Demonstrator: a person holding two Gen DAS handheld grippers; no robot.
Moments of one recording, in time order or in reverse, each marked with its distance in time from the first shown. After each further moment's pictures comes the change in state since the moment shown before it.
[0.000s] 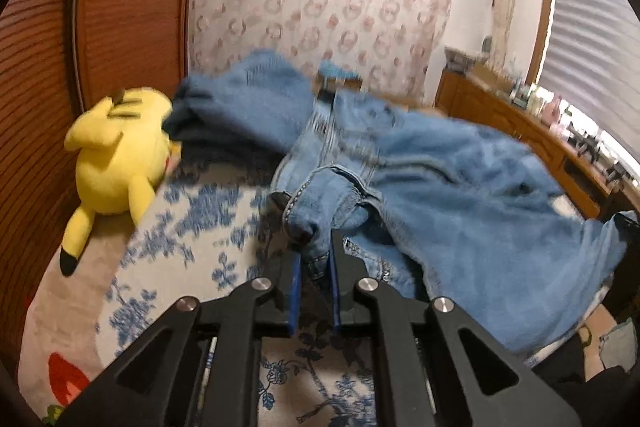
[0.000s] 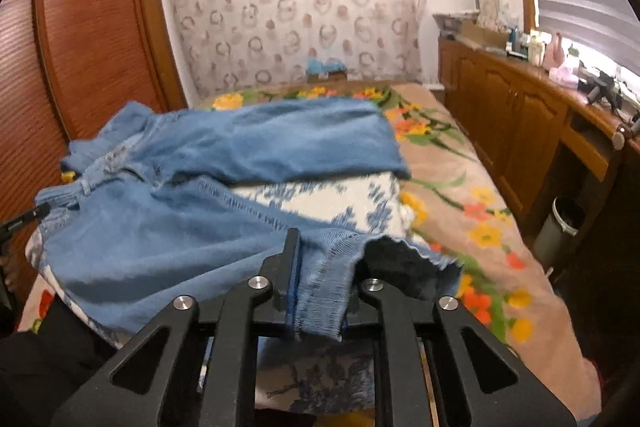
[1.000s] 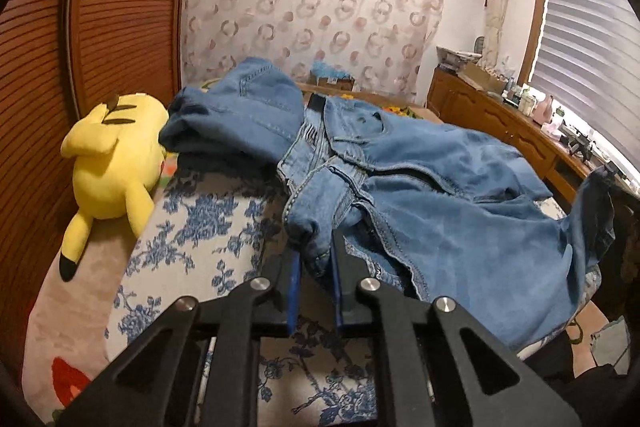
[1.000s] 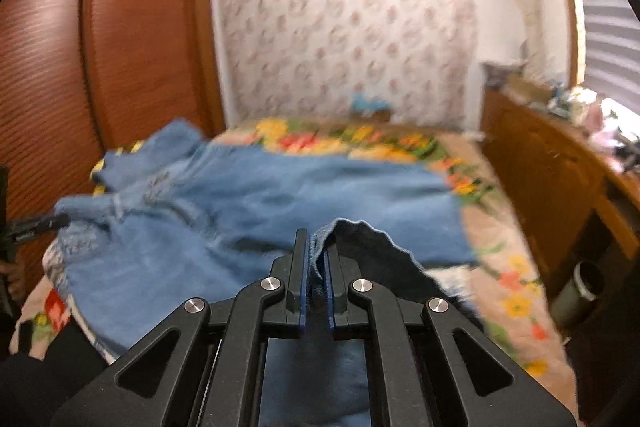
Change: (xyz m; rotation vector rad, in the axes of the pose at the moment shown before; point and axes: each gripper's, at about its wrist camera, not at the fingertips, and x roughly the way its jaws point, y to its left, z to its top) left arm -0.003 0.004 0.008 0.005 0.040 -0.022; right arm 0.039 0.080 0.048 -0.155 -0.047 0.122
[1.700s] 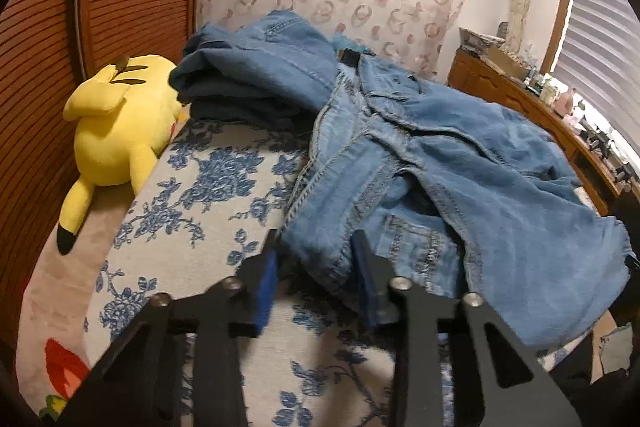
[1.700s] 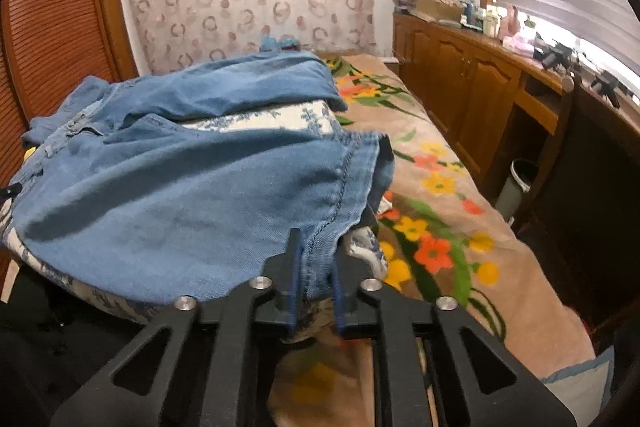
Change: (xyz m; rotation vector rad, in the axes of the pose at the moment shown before) left arm 0.042 0.021 -0.020 -0.043 0.084 0.039; right arm -0.067 -0.075 -0.127 0.195 0.142 -0.277
